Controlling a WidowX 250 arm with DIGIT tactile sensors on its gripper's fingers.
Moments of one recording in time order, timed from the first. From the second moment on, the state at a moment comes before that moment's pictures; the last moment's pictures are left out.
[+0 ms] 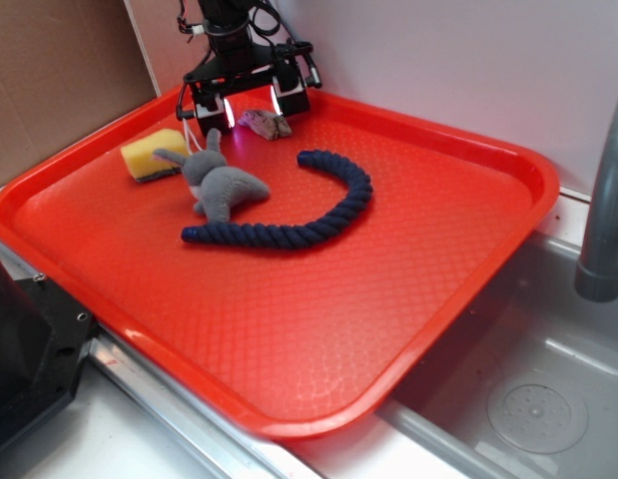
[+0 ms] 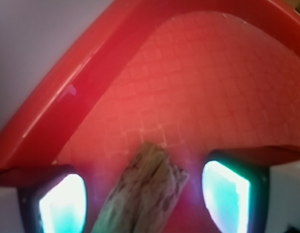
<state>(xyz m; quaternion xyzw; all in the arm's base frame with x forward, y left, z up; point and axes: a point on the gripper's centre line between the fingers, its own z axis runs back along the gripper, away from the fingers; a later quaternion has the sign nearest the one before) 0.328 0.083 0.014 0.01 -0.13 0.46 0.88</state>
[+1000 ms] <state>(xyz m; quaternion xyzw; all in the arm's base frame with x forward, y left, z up) 0.313 0.066 0.018 0.01 -0.07 0.44 0.89</state>
